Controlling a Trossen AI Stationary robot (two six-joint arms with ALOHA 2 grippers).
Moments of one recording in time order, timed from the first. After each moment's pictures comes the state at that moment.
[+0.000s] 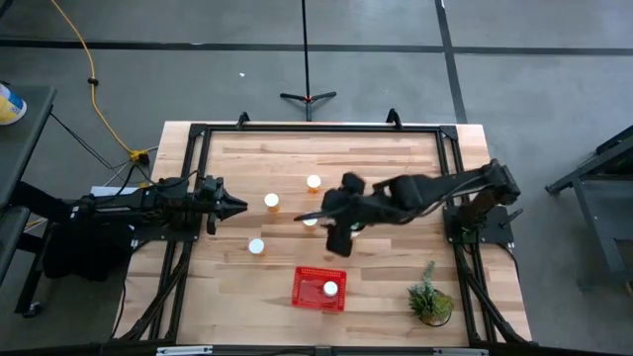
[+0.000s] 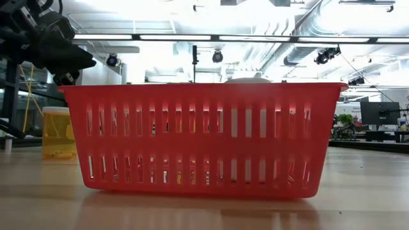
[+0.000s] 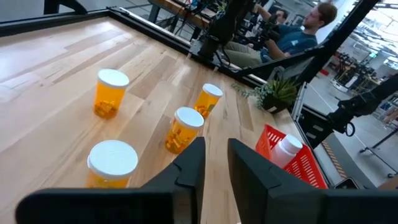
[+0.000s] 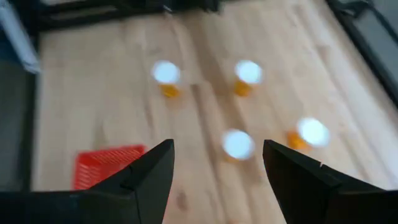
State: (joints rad) left arm 0.05 0.02 0.14 -0.29 0.02 -0.44; right arm 0.25 1.75 1.86 -0.98 0.32 0.40
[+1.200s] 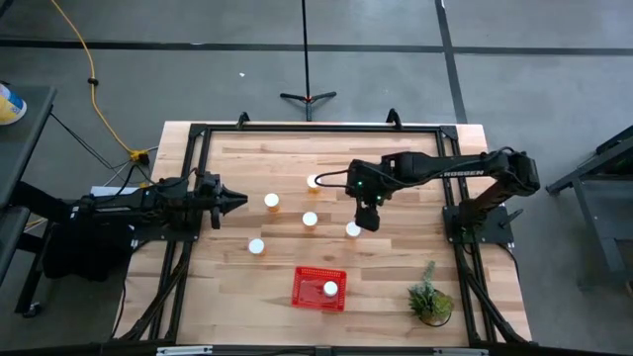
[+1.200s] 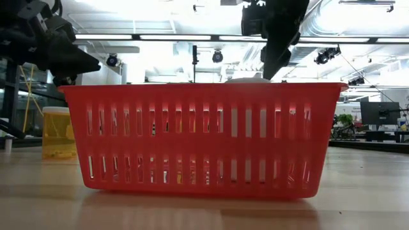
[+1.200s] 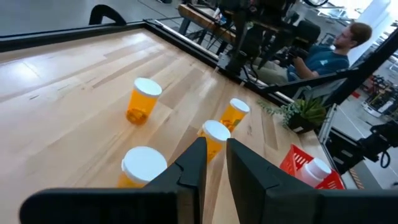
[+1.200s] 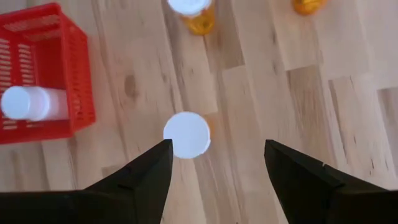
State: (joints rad) left arm 0.05 0.02 0.14 -0.30 -0.11 -0.48; right arm -0.08 1.55 1.28 -0.89 -0.13 0.21
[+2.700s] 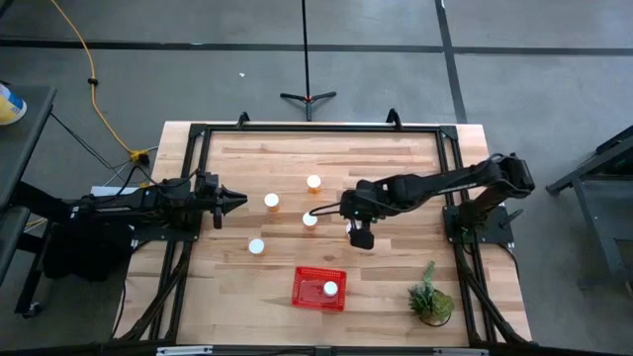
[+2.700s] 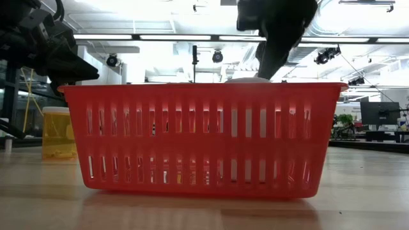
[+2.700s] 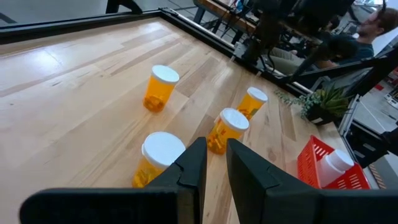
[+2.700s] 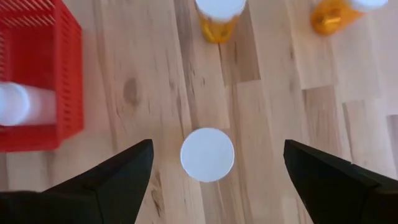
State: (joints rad) left arm 0.05 0.02 0.14 -0.36 -0.15 -0.48; right arm 0.09 1.61 1.25 -0.79 0.05 0.25
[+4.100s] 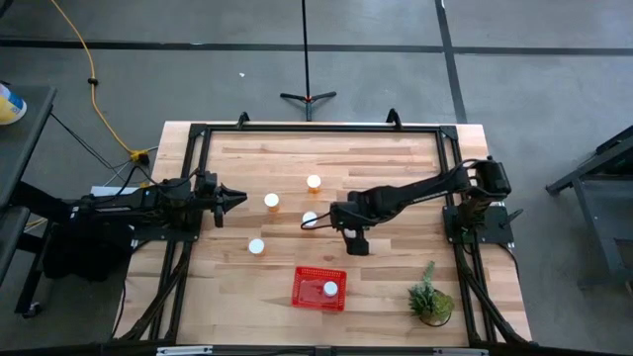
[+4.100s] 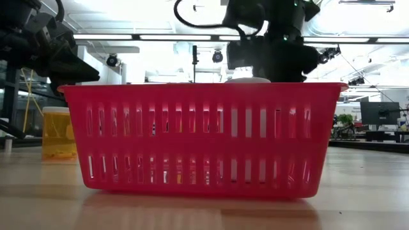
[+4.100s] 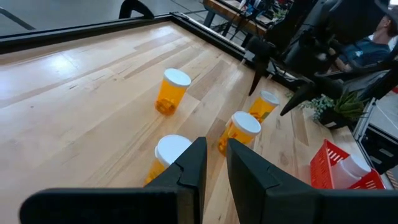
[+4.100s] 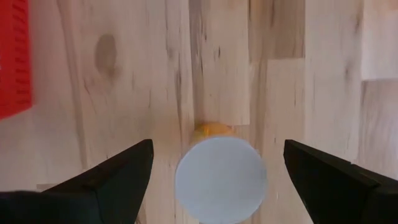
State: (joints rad) left arm 0.05 0.02 0.14 -0.37 -0.20 -0.47; right arm 0.09 1.79 1.22 -0.71 0.01 0.15
